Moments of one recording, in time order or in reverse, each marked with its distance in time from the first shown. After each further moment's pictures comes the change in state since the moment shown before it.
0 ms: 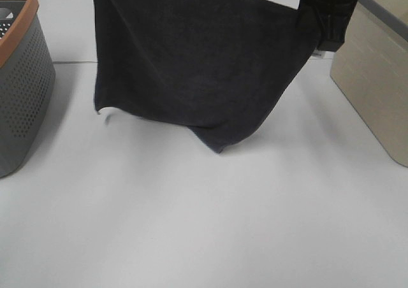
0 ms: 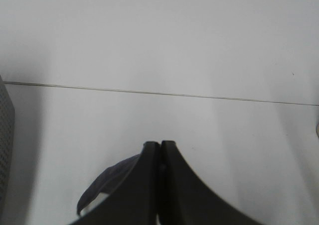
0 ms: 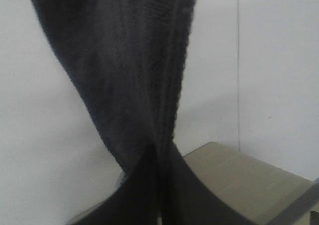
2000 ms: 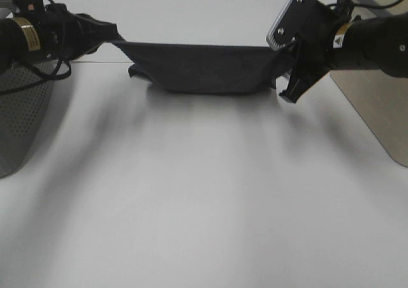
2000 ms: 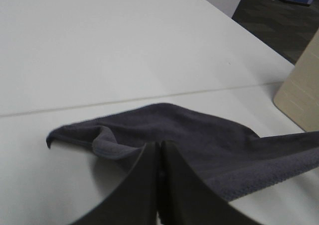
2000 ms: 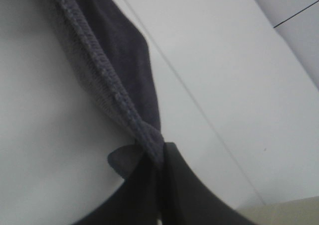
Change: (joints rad) left arm 0.290 0.213 0.590 0.226 -1.241 0.015; right arm -0.205 0.081 0.604 0.038 -1.200 0.275
